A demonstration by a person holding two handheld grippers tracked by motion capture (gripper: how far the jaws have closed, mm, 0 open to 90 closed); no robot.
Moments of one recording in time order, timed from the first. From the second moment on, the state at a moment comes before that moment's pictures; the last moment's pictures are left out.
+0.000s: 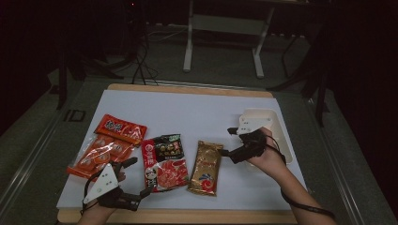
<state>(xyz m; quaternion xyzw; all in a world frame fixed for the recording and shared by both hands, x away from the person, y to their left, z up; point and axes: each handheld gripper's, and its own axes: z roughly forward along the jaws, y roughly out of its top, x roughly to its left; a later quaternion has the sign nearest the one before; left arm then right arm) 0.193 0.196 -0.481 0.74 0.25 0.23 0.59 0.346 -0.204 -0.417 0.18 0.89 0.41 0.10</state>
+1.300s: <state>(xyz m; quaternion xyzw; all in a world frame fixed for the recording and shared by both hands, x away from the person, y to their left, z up) 0.193 0.197 -0.482 0.74 0.25 0.22 0.58 0.412 -0.159 -0.474 0.17 0.95 0.27 0.01</state>
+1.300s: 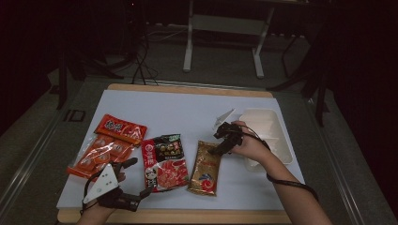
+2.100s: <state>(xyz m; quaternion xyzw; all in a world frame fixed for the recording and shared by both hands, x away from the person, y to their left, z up) 0.194 0.195 -0.485 0.75 0.25 0.21 0.58 0.430 -0.146 -0.498 0.17 0.97 0.18 -0.01</state>
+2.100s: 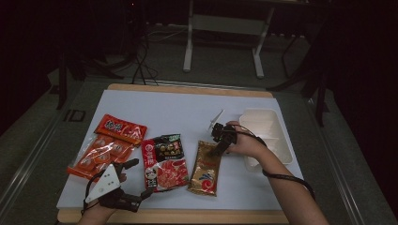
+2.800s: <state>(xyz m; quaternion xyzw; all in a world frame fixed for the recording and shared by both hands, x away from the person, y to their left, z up) 0.194 0.193 -0.486 0.75 0.25 0.21 0.58 0.437 -0.144 -0.499 0.13 0.98 0.13 -0.04</state>
